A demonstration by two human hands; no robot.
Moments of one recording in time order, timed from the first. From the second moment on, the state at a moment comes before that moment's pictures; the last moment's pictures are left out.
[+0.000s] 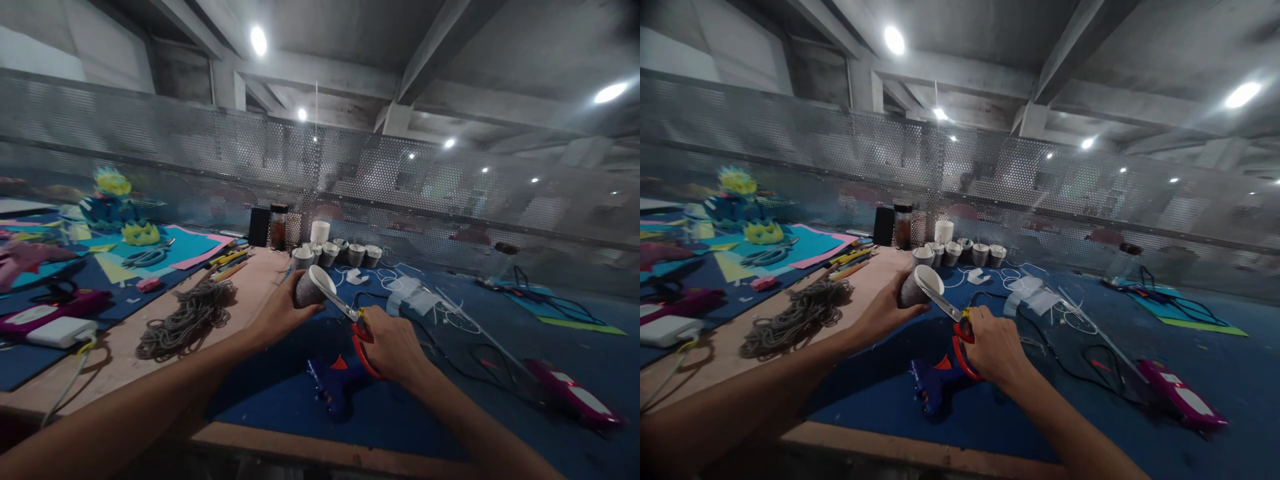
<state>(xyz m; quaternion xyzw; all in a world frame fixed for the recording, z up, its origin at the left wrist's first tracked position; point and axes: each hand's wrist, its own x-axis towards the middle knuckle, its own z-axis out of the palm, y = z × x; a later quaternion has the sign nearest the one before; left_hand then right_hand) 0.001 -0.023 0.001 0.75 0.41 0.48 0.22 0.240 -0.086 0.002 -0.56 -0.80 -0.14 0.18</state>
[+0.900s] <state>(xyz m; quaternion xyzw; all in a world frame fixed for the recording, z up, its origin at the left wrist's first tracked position) -0.004 -0.026 0.006 0.75 0.36 0.46 0.31 0.236 -0.088 0.006 -0.58 -0.79 -0.14 0.16</state>
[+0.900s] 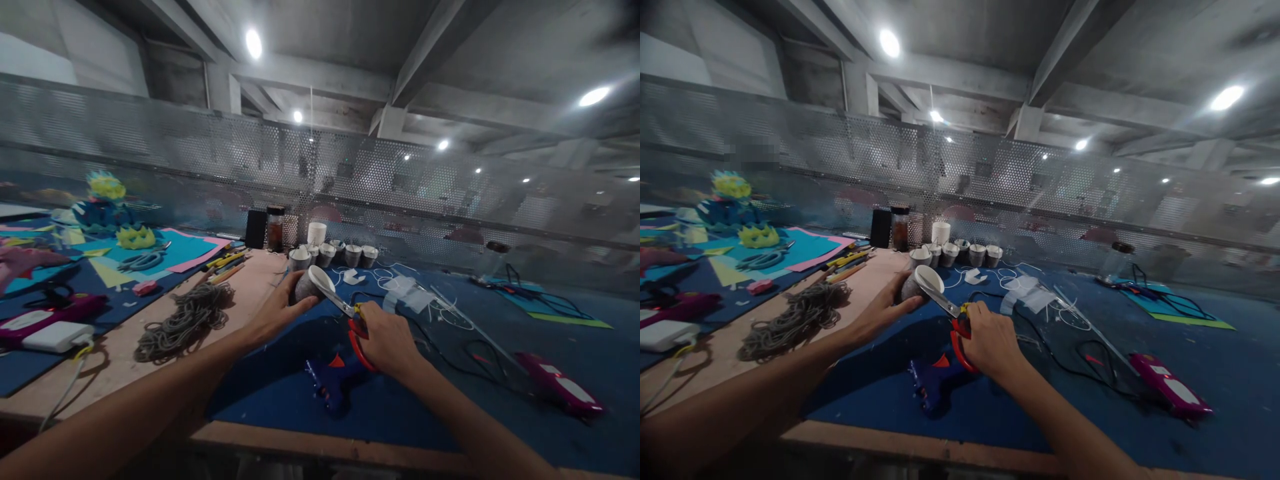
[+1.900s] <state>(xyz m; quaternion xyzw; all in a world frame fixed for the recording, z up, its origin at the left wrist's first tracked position) -0.005 -0.024 0.005 0.75 0.37 0.49 0.24 0.235 -0.088 0.004 -0.59 -0.78 -0.15 0.15</state>
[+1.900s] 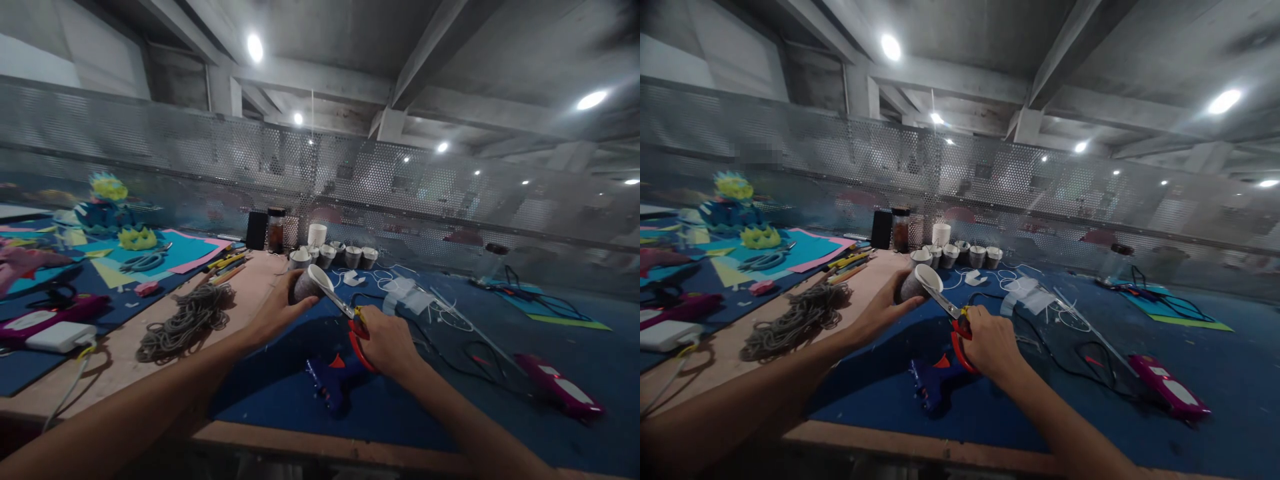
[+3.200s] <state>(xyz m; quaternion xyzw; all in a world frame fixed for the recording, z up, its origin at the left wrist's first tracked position) -0.008 -0.017 0.005 0.71 0.36 0.46 0.40 0.235 -0.087 0.004 -0.59 -0.77 -0.16 0.18</state>
